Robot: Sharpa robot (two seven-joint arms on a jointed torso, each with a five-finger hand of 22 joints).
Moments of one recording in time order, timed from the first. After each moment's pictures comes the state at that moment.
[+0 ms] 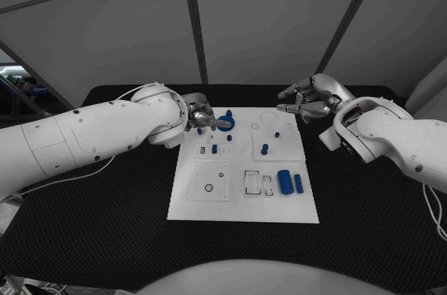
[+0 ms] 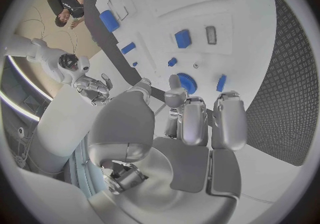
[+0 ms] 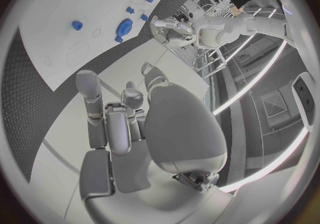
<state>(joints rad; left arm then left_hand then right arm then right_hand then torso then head) 1.24 -0.76 0.05 1.47 -1.09 -0.06 -0.55 1.04 -0.11 0.07 0.28 0.10 0.97 0.03 0.55 0.82 1.31 -0.04 1.09 0.88 1.47 -0.11 1.39 1.31 0.07 1.42 0.01 1.38 1.31 1.19 -0.79 0.07 1.48 -0.96 -0.38 -0.03 1.44 -0.10 0.07 0.18 0.33 0.91 0.16 0.19 0.07 1.20 0.07 1.14 1.02 1.46 0.00 1.47 1.31 0.13 1.16 0.10 1.13 0.74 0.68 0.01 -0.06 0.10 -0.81</state>
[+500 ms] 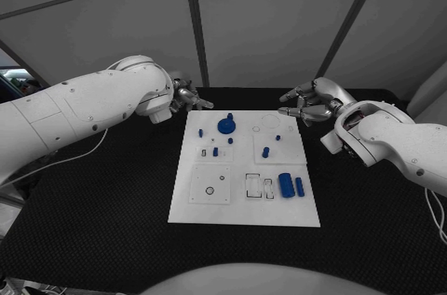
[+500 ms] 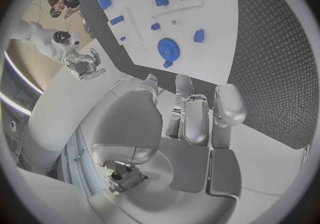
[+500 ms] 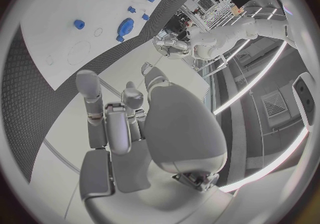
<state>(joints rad) 1.32 -0.72 0.08 1.24 -1.05 0.08 -0.53 1.17 -0.07 0.02 0.27 0.11 0.91 0.08 0.41 0.65 1.18 0.01 0.92 0.65 1.47 -0.06 1.35 1.27 0.12 1.33 0.05 1.23 1.16 1.19 -0.79 0.07 1.48 -0.96 -0.38 -0.03 1.44 -0.10 0.07 0.18 0.33 0.91 0.16 0.19 0.07 1.20 0.07 1.14 1.02 1.46 0.00 1.47 1.31 0.13 1.16 0.10 1.13 0.74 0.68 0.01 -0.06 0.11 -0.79</state>
